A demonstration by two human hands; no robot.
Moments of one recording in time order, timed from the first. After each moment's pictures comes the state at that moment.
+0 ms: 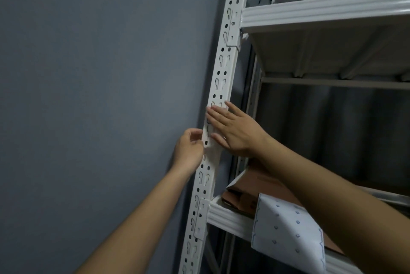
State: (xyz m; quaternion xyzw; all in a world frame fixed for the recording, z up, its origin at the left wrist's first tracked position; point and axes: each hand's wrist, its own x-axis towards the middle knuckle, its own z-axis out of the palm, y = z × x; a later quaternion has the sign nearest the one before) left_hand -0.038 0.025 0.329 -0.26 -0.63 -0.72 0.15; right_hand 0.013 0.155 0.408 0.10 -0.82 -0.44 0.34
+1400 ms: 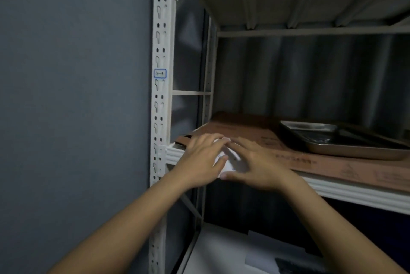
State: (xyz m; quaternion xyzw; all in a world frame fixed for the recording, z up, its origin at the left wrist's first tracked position) left_hand 0.093 0.078 0.245 -0.55 -0.76 -0.24 0.25; right_hand 0.209 0.216 0.259 -0.05 -0.98 0.02 0.20
